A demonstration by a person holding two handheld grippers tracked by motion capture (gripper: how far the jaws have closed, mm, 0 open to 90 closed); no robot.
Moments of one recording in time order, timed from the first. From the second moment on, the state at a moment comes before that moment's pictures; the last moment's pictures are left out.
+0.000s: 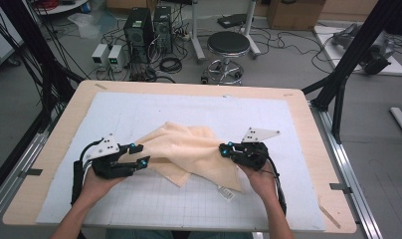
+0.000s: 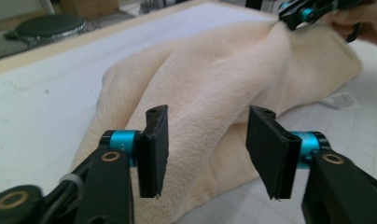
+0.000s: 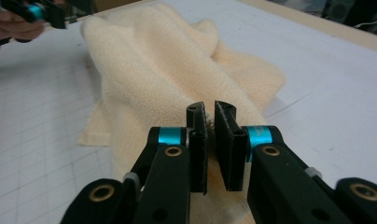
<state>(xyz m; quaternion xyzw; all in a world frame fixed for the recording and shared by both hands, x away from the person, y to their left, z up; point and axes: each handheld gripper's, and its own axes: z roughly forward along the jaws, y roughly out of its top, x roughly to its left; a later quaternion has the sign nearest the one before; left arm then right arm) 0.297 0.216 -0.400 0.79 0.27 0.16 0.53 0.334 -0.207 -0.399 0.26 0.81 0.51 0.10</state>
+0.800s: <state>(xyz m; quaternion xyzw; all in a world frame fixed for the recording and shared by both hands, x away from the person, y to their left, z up) 0.313 0.213 -0.421 0.83 0.28 0.11 0.48 0.334 -0.166 -0.427 0.19 0.89 0.42 0.09</state>
